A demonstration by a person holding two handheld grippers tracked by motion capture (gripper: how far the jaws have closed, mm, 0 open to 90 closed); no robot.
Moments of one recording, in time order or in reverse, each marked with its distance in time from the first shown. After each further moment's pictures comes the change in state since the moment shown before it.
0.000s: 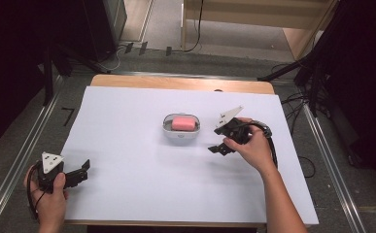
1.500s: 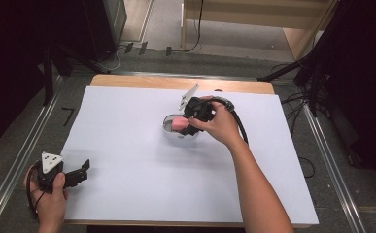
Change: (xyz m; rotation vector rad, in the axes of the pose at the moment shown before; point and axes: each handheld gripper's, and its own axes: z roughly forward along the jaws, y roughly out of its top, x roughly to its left) left arm 0.000 0.000 0.000 0.002 -0.001 -0.006; right arm -0.012 0.110 0.047 0.073 0.051 -0.166
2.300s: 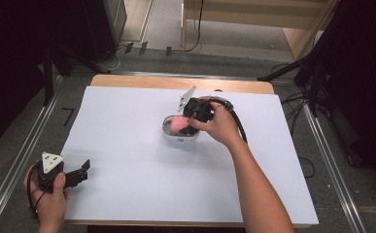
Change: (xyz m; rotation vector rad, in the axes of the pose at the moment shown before) left arm 0.000 0.000 0.000 -0.001 0.002 0.007; right arm 0.003 0.003 0.000 0.030 -0.023 -0.043
